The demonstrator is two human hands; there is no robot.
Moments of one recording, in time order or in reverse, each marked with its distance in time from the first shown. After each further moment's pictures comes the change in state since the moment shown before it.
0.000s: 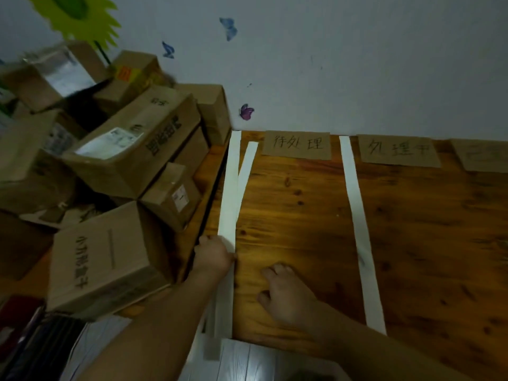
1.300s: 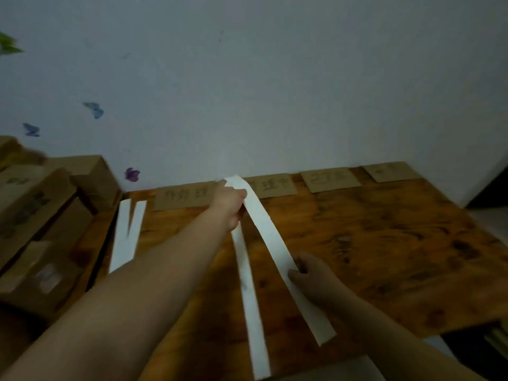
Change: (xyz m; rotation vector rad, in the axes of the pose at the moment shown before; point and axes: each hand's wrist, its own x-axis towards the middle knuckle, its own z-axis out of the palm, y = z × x) left_hand -0.107 0.314 -0.078 -1.244 -0.423 0.252; right_hand -0.185 0.142 -0.134 0.640 0.454 0.519
